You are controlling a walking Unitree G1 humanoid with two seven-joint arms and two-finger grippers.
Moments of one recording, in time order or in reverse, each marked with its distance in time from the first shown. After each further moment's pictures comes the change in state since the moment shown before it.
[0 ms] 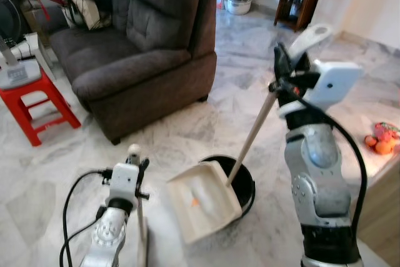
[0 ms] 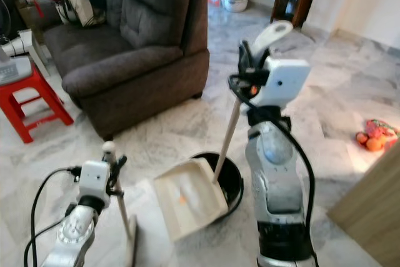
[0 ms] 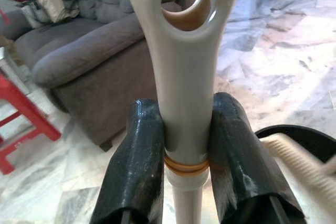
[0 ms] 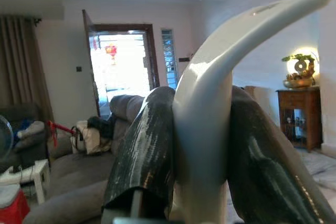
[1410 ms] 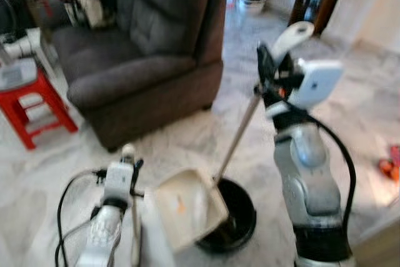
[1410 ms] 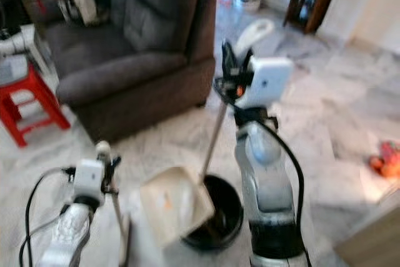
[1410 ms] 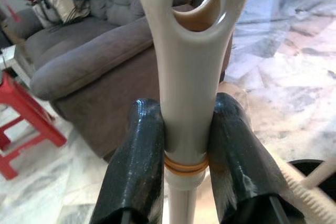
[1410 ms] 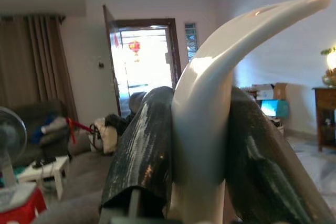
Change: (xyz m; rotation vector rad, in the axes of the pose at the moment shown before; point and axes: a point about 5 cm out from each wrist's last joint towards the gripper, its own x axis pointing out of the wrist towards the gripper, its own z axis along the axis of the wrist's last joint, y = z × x) left arm 0.002 0.001 0.001 0.005 -0.001 0.006; right arm 0.002 0.004 0.000 0.020 0.000 0.028
